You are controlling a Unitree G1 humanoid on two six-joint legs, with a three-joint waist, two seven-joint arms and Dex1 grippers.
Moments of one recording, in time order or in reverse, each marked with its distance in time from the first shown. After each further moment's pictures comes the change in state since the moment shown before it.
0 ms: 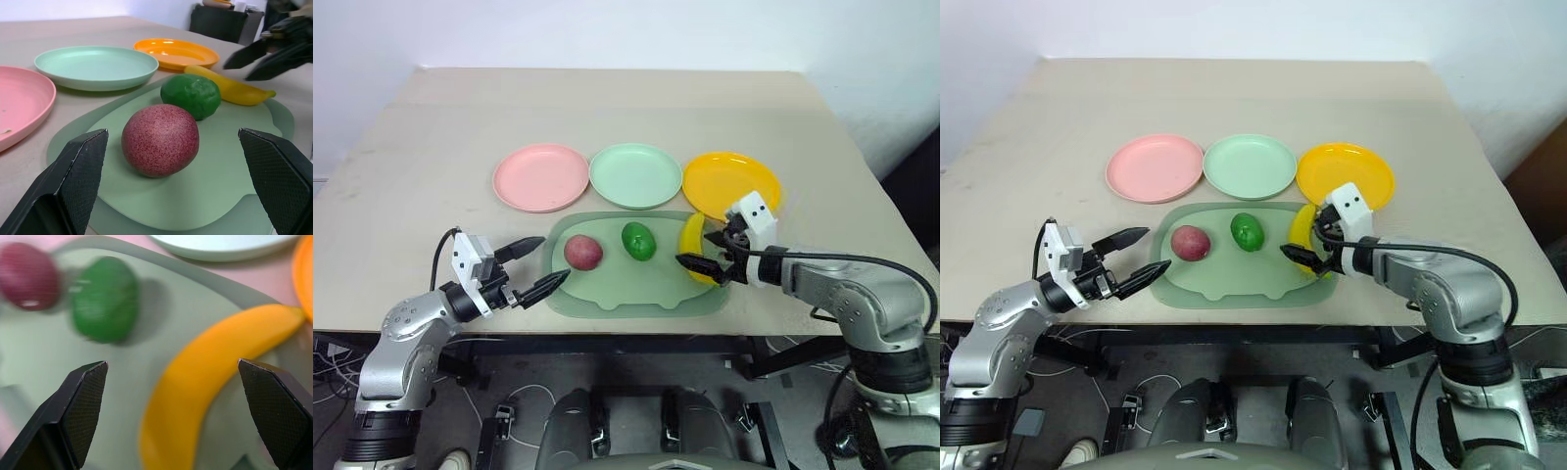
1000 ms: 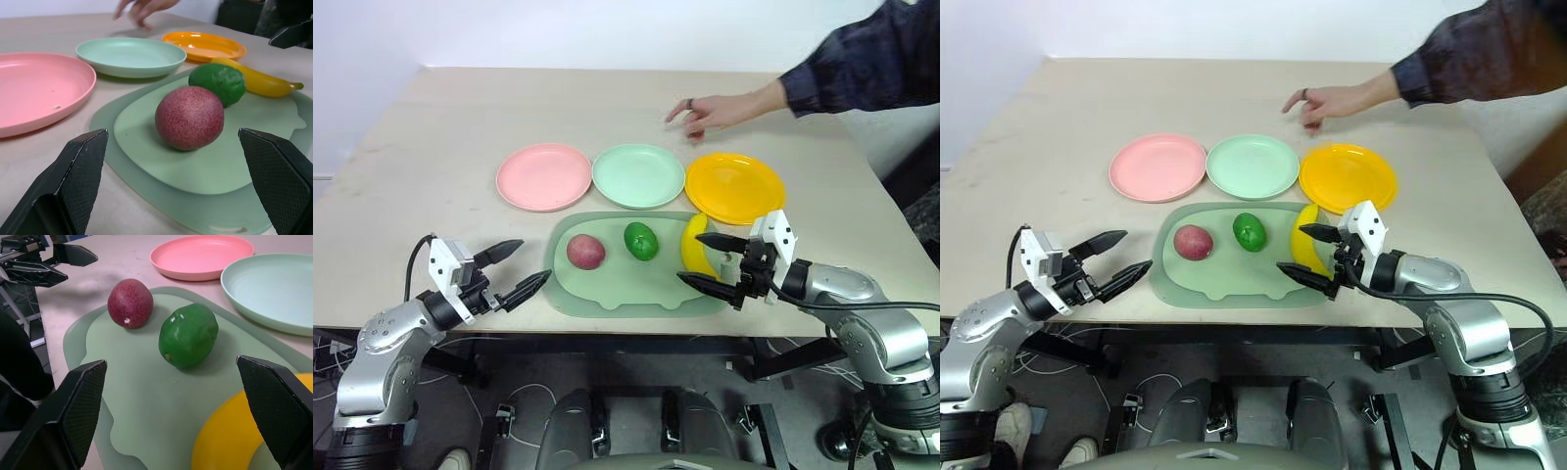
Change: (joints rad) left arm 0.079 0.021 0.080 -0.015 -0.003 -0.004 0.035; right arm 0.260 -0.075 -0.028 0.006 -0.038 -0.623 0.465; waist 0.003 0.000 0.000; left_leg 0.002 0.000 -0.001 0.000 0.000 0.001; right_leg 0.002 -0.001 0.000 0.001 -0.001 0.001
